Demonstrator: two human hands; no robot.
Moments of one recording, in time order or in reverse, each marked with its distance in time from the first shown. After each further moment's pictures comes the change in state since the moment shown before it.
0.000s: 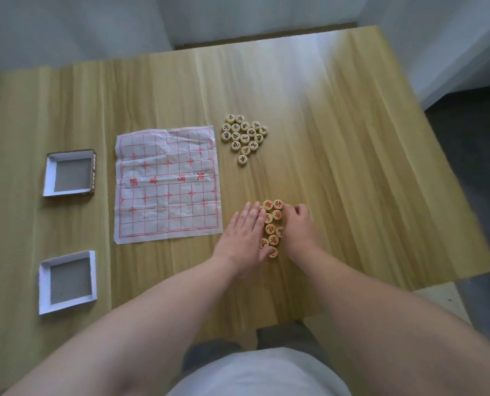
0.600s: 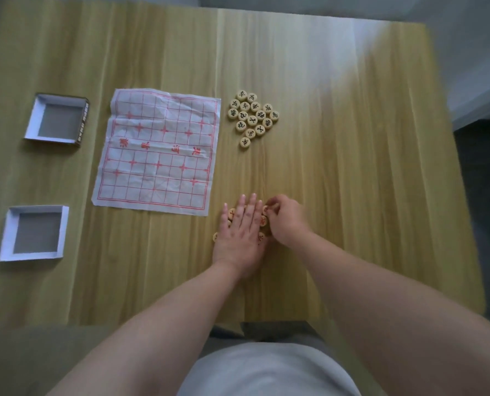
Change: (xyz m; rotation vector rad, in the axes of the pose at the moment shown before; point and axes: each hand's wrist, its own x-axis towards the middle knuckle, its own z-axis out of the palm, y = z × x) left_hand 0.023 0.054 0.043 -0.016 0.067 -0.310; right_hand 0.049 0.010 -0.002 0.201 -0.136 -0.078
